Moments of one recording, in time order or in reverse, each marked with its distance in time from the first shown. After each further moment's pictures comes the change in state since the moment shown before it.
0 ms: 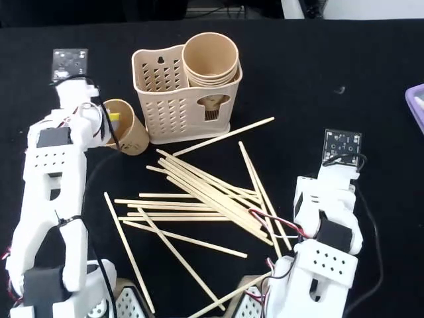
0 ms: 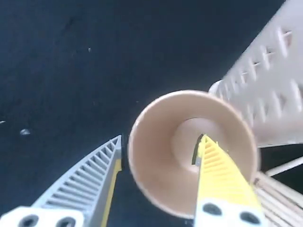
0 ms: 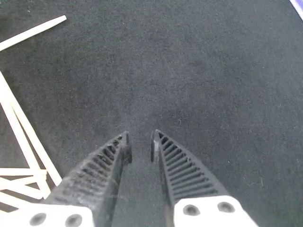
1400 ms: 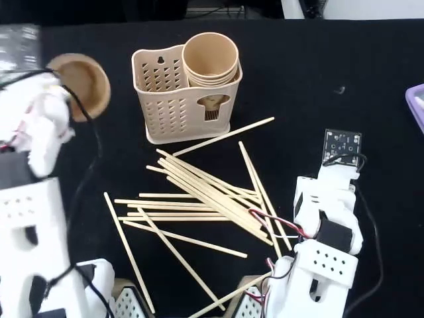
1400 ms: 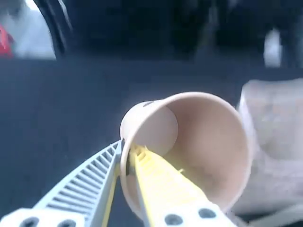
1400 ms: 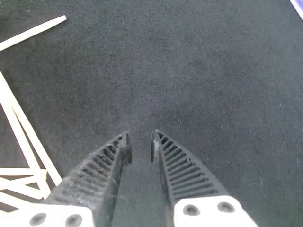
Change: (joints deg) left arm -3.7 -18.9 -19.1 15.7 2.3; right arm 0.0 0.0 0.0 0.0 0.0
